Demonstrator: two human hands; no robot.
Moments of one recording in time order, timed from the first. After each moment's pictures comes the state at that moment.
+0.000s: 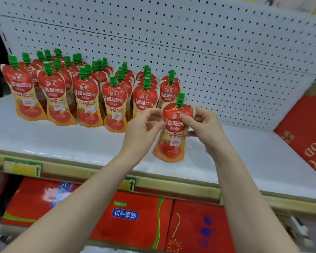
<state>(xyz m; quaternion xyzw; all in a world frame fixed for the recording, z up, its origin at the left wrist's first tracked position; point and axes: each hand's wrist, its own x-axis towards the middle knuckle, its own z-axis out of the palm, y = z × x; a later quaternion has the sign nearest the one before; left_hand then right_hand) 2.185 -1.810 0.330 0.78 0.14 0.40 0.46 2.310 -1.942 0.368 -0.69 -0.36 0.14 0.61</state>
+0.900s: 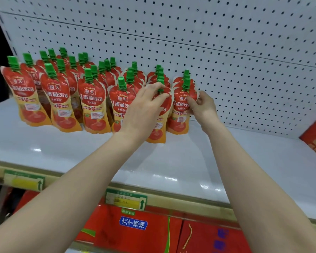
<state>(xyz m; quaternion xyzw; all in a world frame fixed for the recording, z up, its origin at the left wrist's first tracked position) 2.224 -1.730 0.351 0.90 0.13 0.41 -0.01 2.403 -1.829 0.349 -0.74 -0.30 0.08 0.59</state>
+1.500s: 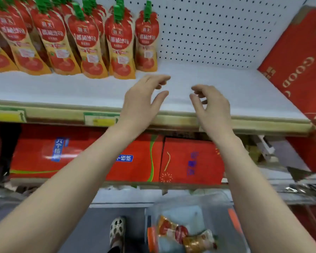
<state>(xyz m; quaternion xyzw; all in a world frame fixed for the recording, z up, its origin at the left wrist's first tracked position) 2.153 -1.897 0.293 0.87 0.05 0.40 0.28 2.270 -2.060 0.283 -0.84 -0.36 -0.17 0.37</state>
